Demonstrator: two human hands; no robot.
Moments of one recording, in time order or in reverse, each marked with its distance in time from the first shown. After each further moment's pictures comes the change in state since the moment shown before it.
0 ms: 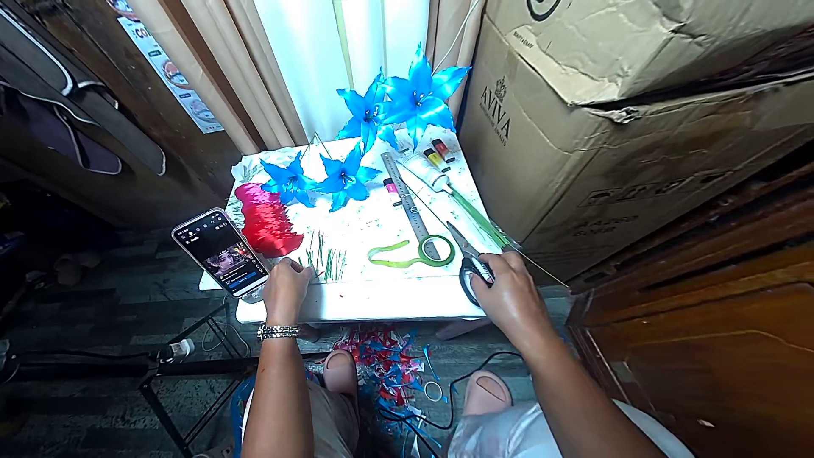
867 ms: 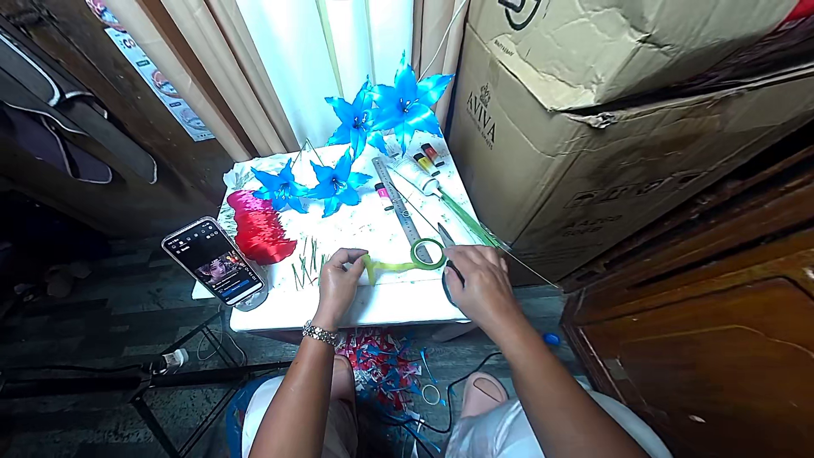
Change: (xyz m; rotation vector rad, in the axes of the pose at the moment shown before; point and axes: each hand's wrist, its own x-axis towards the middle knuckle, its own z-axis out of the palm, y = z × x) left_hand -0.021 0.048 0.065 -0.693 -0.062 0.531; right_hand 0.009 -0.007 0.015 -0.020 0.122 -0.399
